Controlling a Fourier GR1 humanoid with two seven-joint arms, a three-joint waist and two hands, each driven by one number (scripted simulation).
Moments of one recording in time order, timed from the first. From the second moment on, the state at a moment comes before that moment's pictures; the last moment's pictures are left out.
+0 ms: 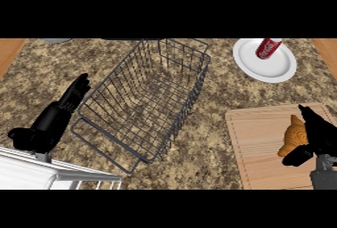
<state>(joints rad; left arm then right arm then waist) -0.14 0.27 0.00 -1.59 0.00 -0.18 0.02 -0.09 -0.34 -0.07 -1.52 0.94 0.30 0.57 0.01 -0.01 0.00</state>
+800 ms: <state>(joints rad) -0.15 0.25 0.01 -1.58 -0.01 -0.17 0.01 -0.10 -0.36 -0.01 -1.44 1.00 0.32 0.46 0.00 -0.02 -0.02</state>
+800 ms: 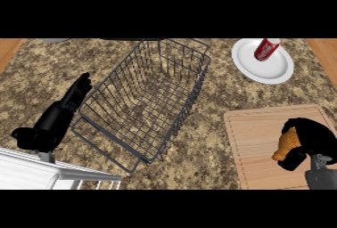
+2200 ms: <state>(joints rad) -0.26 0.25 0.04 -1.50 0.01 -0.18 0.02 -0.47 -0.03 0.76 -1.77 1.10 -0.20 1.06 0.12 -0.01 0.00</state>
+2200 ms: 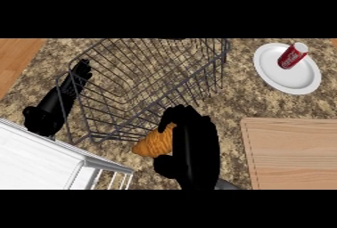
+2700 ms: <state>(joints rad) -0.29 0.24 0.04 -1.46 0.00 -0.18 0.04 -0.62 -0.02 0.80 -1.79 1.17 -0.25 1.15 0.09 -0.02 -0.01</state>
